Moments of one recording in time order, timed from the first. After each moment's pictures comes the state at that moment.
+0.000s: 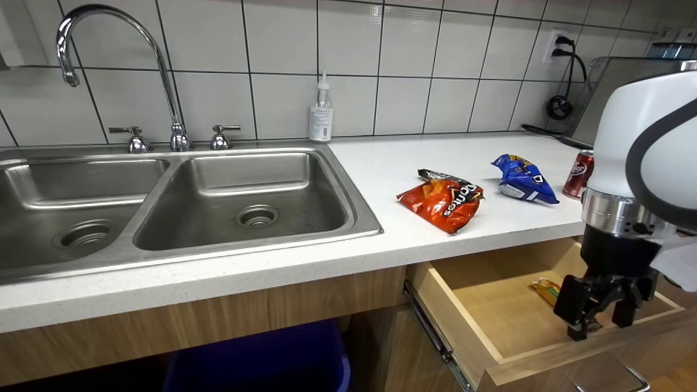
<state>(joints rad) 0.05 0.17 -0.01 -2.74 -0.09 2.70 0.00</state>
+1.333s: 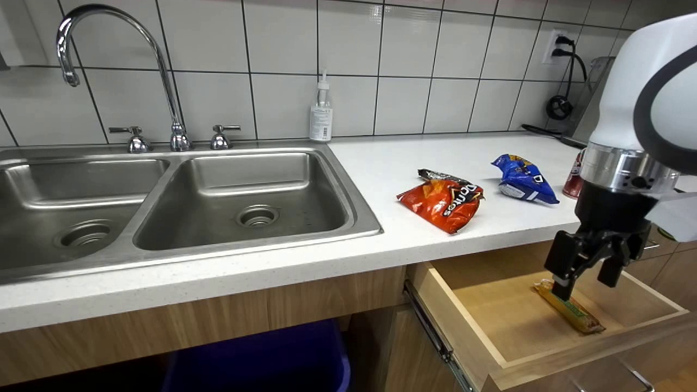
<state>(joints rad) 0.05 0.03 0.01 -2.72 -0.07 2.65 0.00</state>
